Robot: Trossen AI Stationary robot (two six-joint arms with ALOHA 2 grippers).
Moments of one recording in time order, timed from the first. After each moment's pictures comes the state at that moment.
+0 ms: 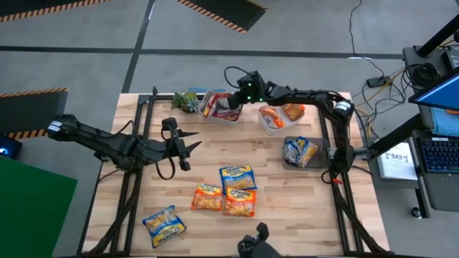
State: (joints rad) left arm -0.29 0.97 0.79 -0.20 -0.78 0.27; right arm -0.60 1.99 1.40 0.03 -0.15 0.42
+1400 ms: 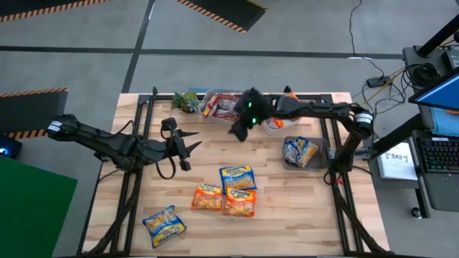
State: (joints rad) left arm -0.29 0.97 0.79 -0.20 -0.78 0.21; right arm -0.32 1.73 1.40 -0.40 -0.34 0.33
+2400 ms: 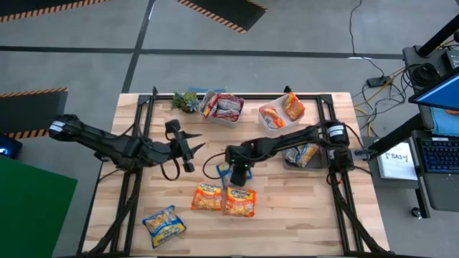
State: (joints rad) left arm -0.29 1.03 0.79 -0.17 -0.77 0.17; right arm 0.01 2.02 1.38 -0.49 -0.04 0.32
